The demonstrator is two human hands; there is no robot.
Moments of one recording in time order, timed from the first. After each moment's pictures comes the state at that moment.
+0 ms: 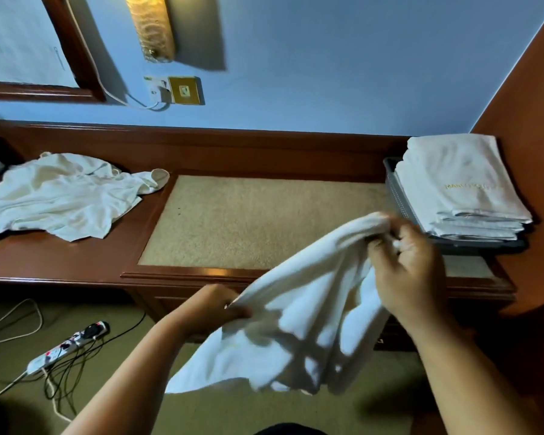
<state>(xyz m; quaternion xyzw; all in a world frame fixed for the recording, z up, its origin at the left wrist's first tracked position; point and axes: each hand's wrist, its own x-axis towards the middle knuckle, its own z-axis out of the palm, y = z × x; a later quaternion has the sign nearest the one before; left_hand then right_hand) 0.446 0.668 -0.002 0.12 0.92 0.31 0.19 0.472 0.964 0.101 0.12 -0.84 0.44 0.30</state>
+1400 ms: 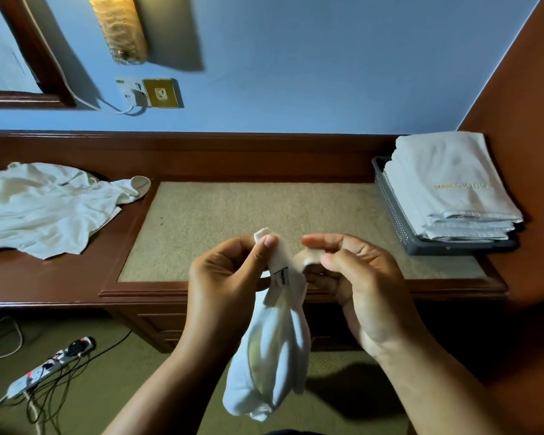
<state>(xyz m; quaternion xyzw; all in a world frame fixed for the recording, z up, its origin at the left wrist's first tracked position) 0.454 0.769 0.105 -0.02 0.64 0.77 -0.07 0.458 0.929 0.116 -0.02 -0.61 0.79 0.00</state>
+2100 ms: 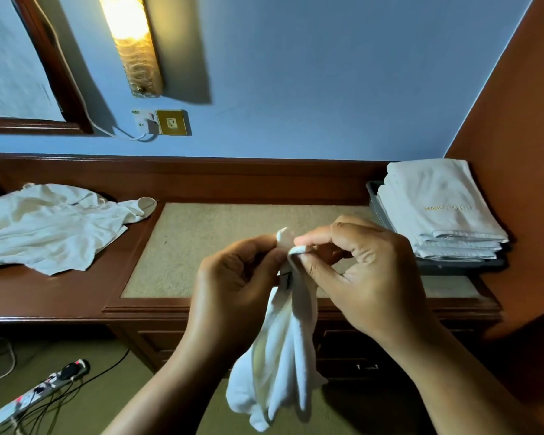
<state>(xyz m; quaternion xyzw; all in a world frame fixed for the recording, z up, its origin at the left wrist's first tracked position) 0.483 0.767 0.145 0.10 0.72 0.68 -0.11 0.476 0.935 0.172 0.24 -0.85 0.37 0.30</state>
